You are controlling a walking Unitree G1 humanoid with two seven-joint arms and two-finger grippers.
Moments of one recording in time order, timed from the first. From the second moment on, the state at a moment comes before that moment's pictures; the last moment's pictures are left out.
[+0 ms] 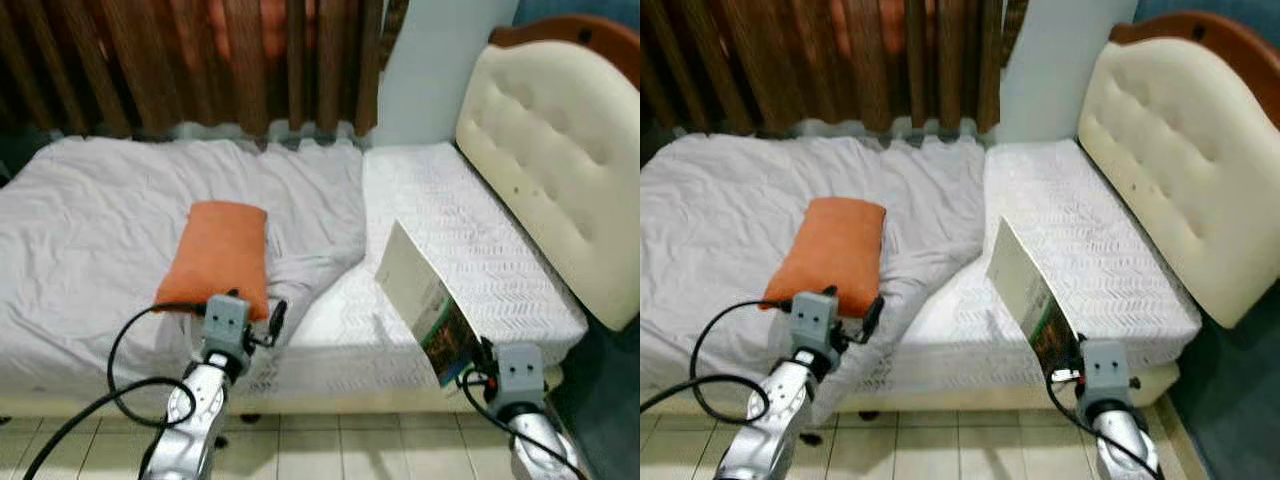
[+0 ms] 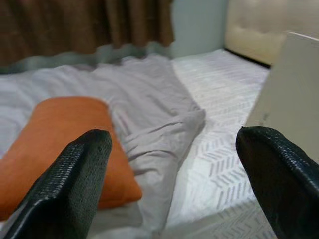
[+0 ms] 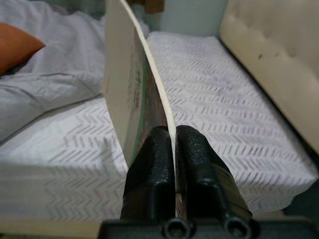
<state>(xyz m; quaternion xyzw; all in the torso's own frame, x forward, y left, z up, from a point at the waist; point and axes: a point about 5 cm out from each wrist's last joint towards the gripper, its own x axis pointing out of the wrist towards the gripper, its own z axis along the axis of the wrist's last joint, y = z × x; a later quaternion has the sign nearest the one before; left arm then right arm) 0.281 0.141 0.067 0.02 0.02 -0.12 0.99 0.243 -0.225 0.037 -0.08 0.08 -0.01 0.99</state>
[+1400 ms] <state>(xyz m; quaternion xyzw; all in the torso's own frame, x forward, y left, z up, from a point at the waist) 0.289 0.144 0.068 0.04 0.02 -0.11 0.99 0.246 -0.221 0.028 -0.03 0.10 0.02 0.99</state>
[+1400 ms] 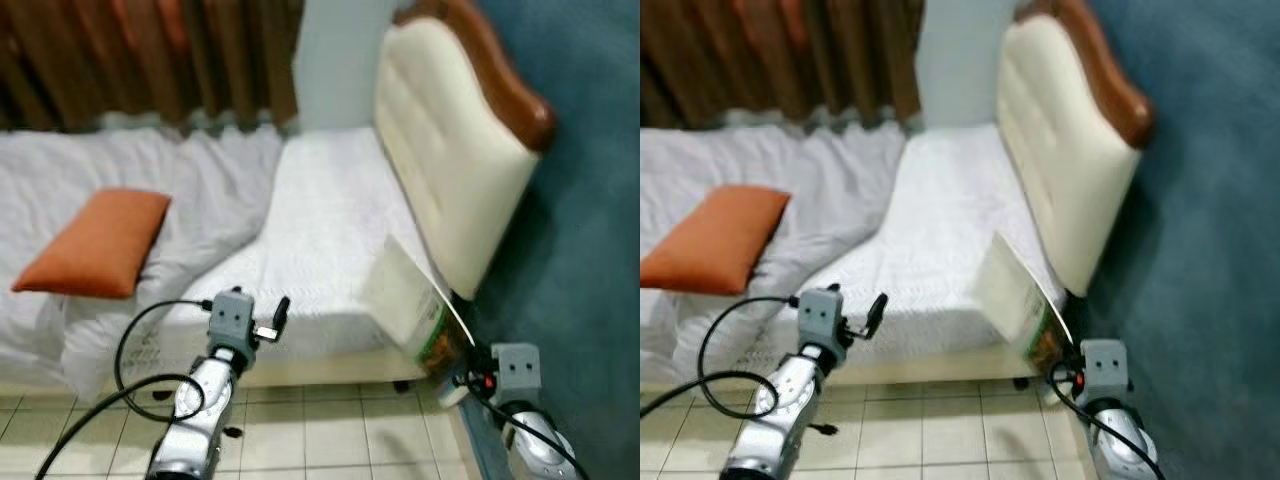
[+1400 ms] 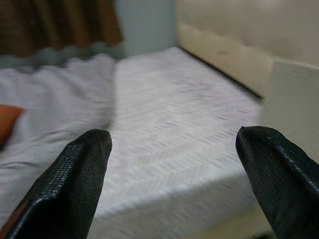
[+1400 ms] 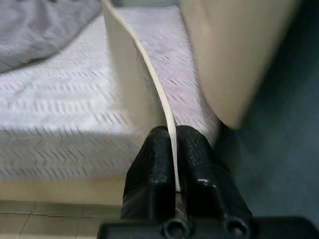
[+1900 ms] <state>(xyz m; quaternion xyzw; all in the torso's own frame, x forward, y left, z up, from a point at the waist) 0.288 0.143 0.065 0.02 0.02 -0.11 0.99 0.251 -0.216 0.032 -0.03 0.09 0.03 0.99</state>
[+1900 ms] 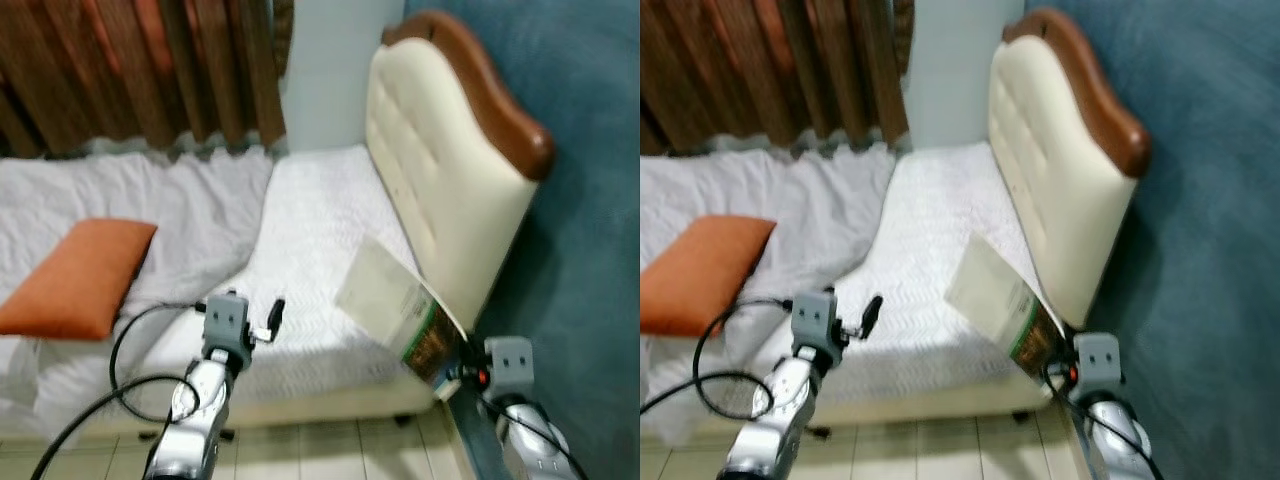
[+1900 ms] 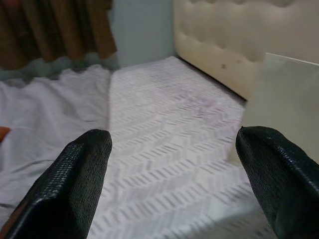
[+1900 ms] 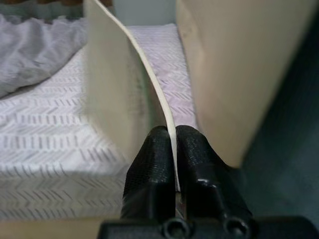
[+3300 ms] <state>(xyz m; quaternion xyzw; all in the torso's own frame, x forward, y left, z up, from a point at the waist) 0.229 0.192 0.119 0.09 0.06 -0.18 0.98 0.365 -0.163 0.087 0.23 0.08 0.01 0.97</state>
